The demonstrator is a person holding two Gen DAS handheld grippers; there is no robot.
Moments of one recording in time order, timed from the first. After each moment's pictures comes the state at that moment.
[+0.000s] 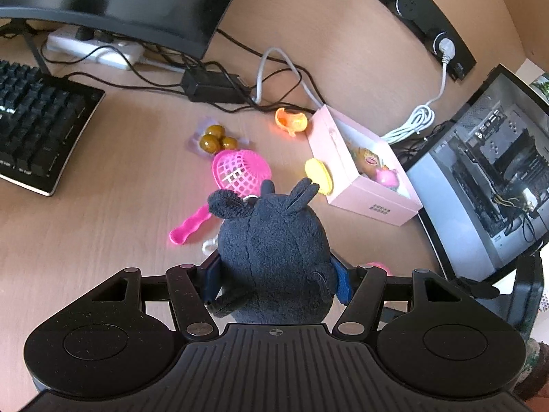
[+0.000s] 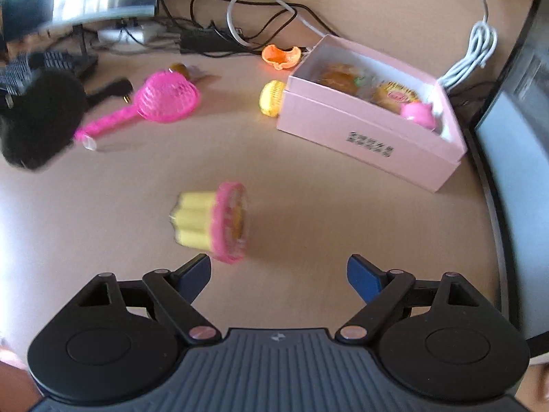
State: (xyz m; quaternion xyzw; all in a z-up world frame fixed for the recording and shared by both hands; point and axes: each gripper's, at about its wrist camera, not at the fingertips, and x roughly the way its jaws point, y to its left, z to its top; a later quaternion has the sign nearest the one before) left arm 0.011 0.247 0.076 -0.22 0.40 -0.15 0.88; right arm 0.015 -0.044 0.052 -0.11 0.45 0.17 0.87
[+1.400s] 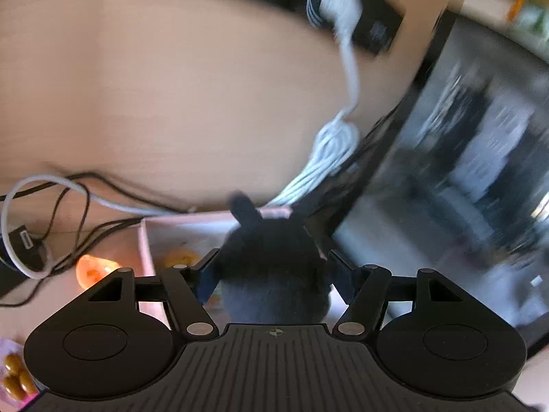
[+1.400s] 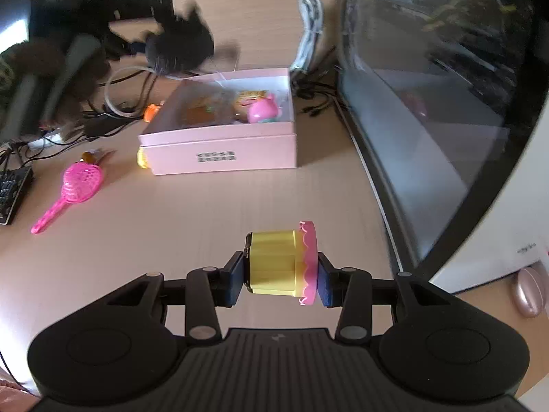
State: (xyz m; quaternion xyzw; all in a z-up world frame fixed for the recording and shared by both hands) left arm 0.231 0.021 0.130 -0.07 0.35 -0.27 0.90; right arm -0.011 -0.182 0.085 0.02 0.41 0.03 0.91
